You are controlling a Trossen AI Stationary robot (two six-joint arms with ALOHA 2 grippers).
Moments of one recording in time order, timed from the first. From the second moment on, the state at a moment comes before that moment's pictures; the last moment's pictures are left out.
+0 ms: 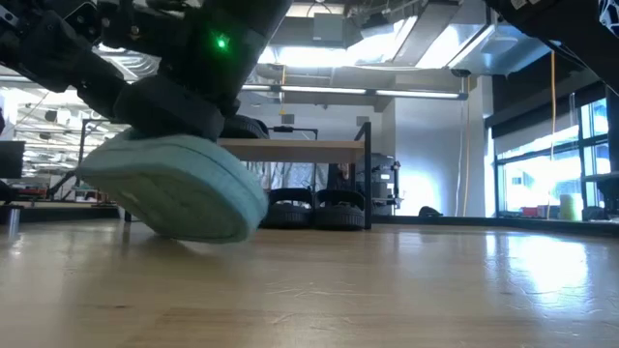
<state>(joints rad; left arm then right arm) -0.10 0.21 0.21 -0.31 0.02 -0.21 0.27 2.56 2.33 -0.75 0.57 -0.17</state>
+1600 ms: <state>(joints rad) -0.14 0.21 0.22 0.05 0.23 -0.26 0.37 2.17 2.35 -1.44 0.51 0.12</state>
